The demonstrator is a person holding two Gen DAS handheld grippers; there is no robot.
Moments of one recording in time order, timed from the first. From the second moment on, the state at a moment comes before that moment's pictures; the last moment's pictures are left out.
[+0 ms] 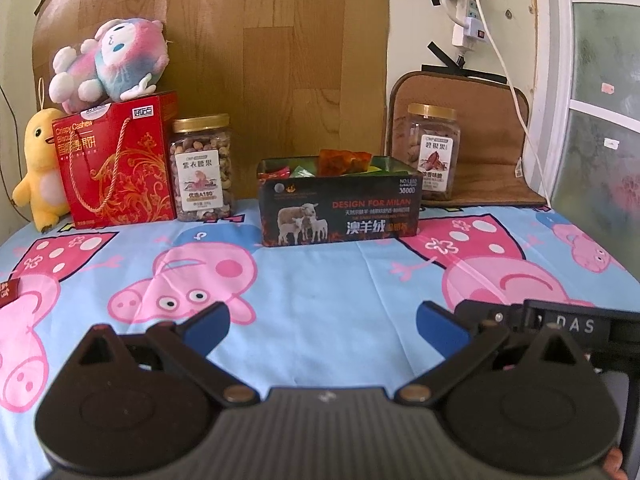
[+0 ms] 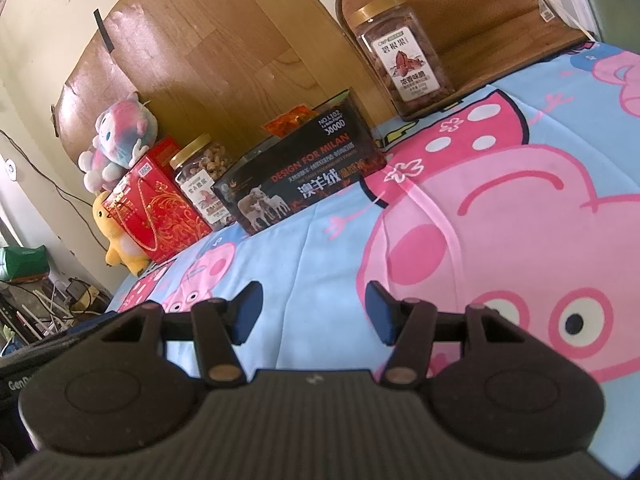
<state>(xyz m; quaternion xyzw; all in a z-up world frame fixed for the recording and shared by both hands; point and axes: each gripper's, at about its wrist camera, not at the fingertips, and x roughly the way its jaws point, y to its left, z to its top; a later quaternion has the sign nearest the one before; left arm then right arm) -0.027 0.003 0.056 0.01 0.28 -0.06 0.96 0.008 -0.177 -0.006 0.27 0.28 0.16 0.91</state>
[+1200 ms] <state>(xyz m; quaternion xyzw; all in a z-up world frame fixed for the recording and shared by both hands) -0.034 0.011 0.077 0.06 0.22 0.01 0.97 0.005 -0.167 0.001 0.24 0.27 0.17 0.91</state>
